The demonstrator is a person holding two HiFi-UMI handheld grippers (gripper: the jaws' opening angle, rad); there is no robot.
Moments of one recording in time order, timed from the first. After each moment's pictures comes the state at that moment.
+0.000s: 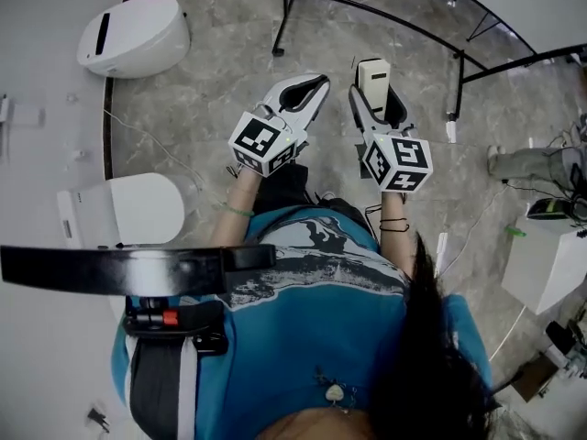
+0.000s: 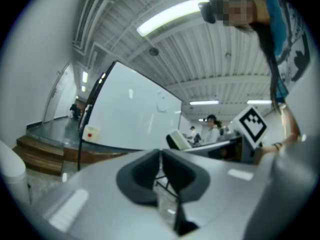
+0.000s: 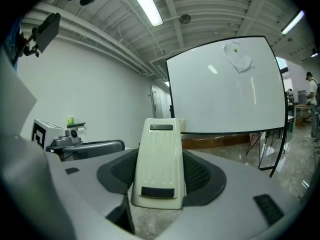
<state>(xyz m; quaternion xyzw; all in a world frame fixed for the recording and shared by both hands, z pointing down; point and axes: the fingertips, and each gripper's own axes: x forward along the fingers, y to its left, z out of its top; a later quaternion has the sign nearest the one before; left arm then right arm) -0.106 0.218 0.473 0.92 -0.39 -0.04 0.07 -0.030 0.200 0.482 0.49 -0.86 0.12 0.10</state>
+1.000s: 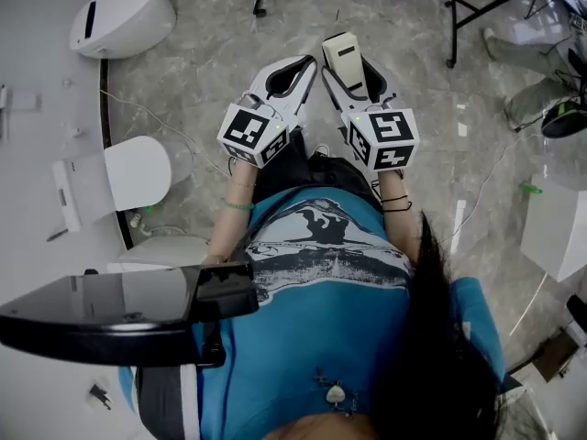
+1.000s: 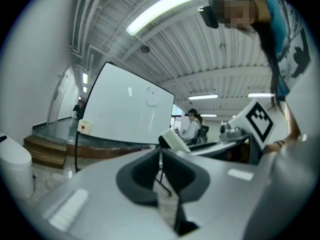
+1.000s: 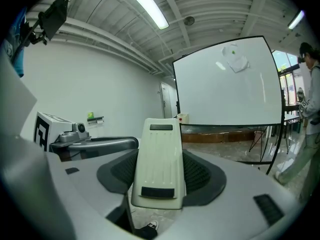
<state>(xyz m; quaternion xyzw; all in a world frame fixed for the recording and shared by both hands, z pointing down) 0.026 0.369 0.492 0.91 -0.41 -0.01 0.07 0.069 0.357 0.507 0.43 -0.89 0.12 0.12</state>
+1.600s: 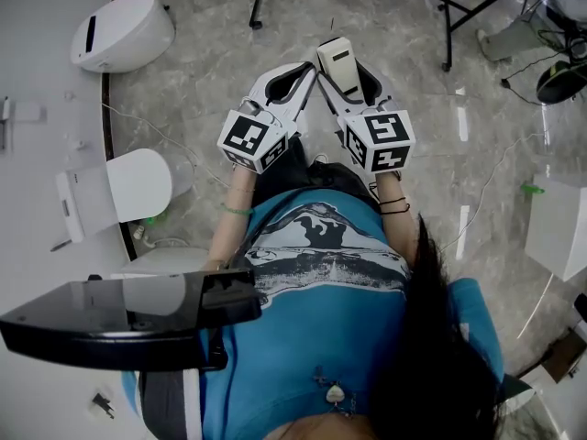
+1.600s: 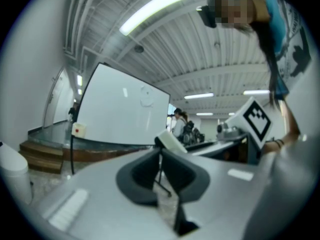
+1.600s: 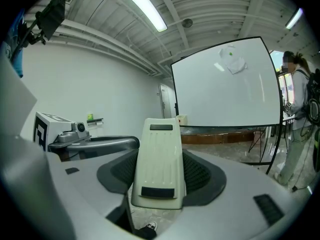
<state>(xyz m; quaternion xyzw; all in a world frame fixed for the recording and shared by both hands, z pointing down) 0.049 0.374 0.483 0.92 -0.40 -0.01 0.05 0.086 0.360 0.501 0.43 -0.89 0.12 0.11</state>
